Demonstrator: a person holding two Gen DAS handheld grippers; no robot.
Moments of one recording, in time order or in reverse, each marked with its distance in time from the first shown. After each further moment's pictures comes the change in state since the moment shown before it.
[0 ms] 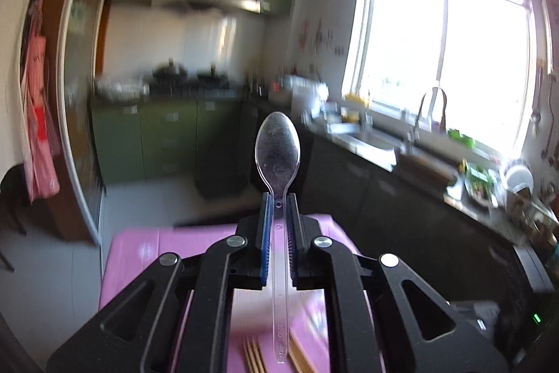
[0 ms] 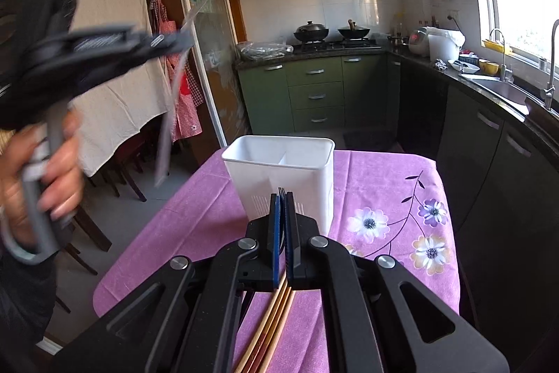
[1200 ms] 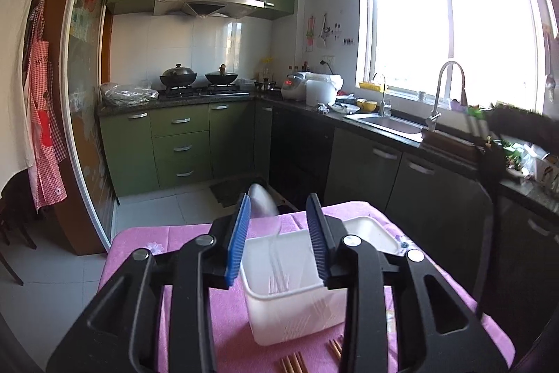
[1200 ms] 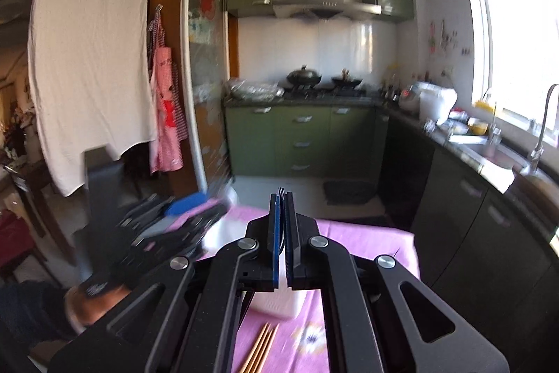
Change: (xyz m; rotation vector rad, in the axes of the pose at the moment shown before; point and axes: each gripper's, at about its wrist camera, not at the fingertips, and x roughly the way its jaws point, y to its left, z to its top) left arm 0.046 0.030 -0.076 0.069 0.009 0.058; right arm 0.002 0.026 0.091 -0.130 -0.185 -0.128
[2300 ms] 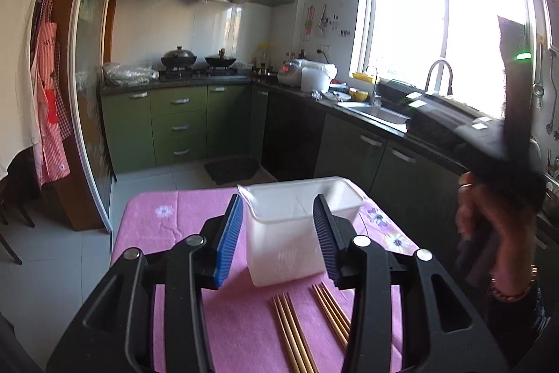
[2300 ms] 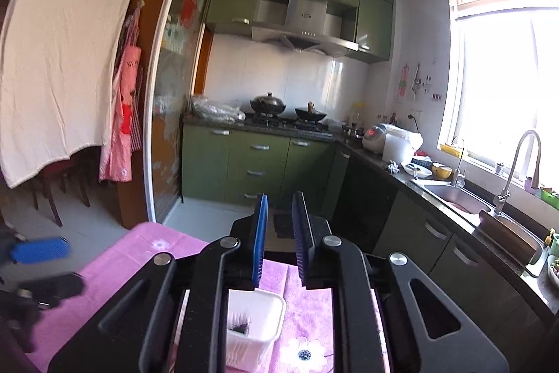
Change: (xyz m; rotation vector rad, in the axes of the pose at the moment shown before) left arm -0.077 0.008 -0.011 -0.043 0.094 -0.031; right arm 0.052 0.018 -0.006 -0.104 -0.126 -0.188
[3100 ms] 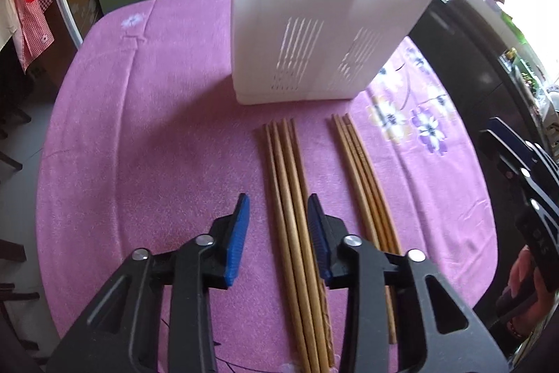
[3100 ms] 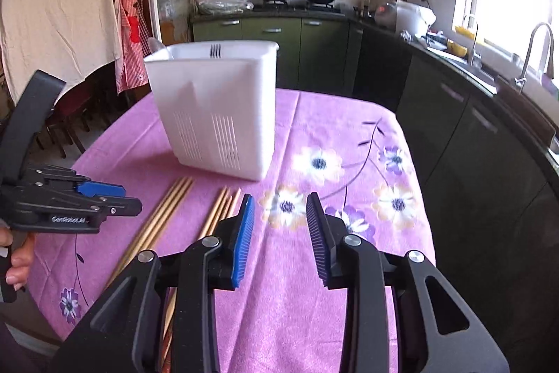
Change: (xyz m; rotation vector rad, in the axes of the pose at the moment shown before) left arm 0.113 0.000 -0.120 -0.099 0.684 0.035; right arm -0.040 -0.028 -0.179 0.101 0.492 0.100
